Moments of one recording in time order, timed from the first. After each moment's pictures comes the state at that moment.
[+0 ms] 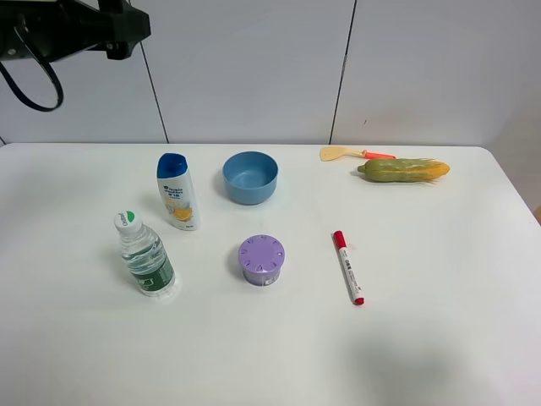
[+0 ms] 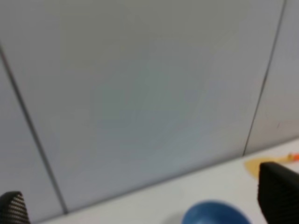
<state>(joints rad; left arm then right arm) -0.35 1.24 -1.06 0.24 0.20 -0.27 -0.07 0.01 -0.50 -0.05 1.07 0.03</state>
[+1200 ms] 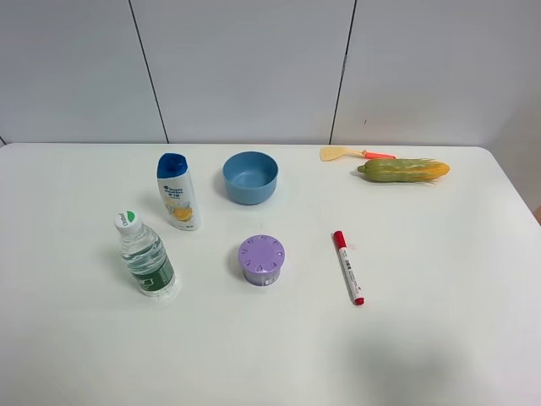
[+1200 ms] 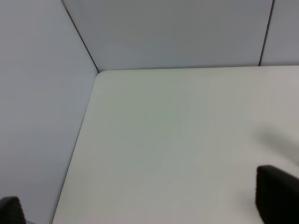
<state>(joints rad) 0.07 0.75 -1.21 0.24 1.11 -0.06 -0.07 0.01 -0.50 -0.05 1.07 0.03</state>
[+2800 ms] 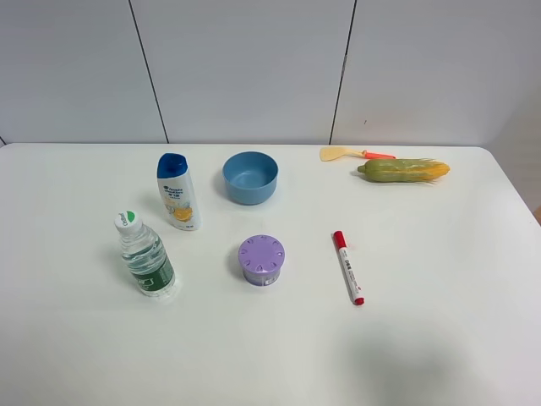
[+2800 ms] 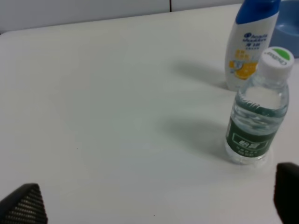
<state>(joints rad) 0.07 -0.01 -0.51 -0.07 1.05 0.13 -0.07 0.01 -0.50 -0.05 1.07 0.03</state>
